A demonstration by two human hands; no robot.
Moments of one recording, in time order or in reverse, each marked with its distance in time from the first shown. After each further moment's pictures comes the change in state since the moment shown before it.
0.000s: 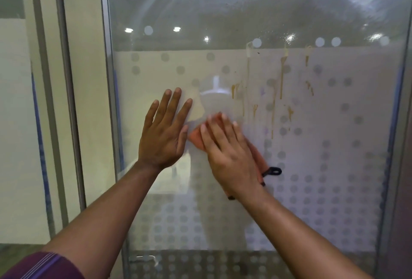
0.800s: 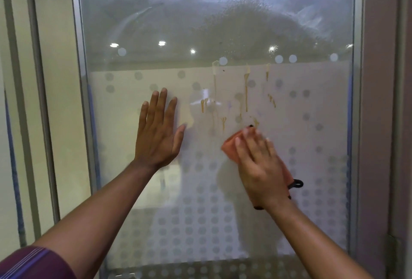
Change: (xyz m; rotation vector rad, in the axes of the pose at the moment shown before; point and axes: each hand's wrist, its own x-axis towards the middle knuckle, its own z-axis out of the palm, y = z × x) left_hand 0.052 0.048 -0.008 -0.050 0.003 -0.121; right_hand -0.066 0.111 -0.048 -0.156 0.064 0.116
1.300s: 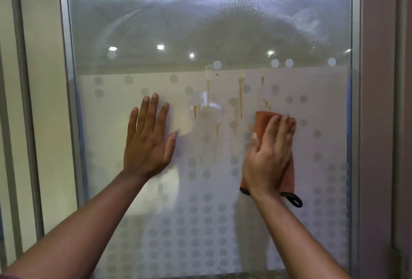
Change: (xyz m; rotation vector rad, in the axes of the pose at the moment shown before) left_hand -0.003 -0.004 0.012 0.037 0.037 0.014; right_hand 0.058 -0.009 -0.007 0.182 0.221 0.687
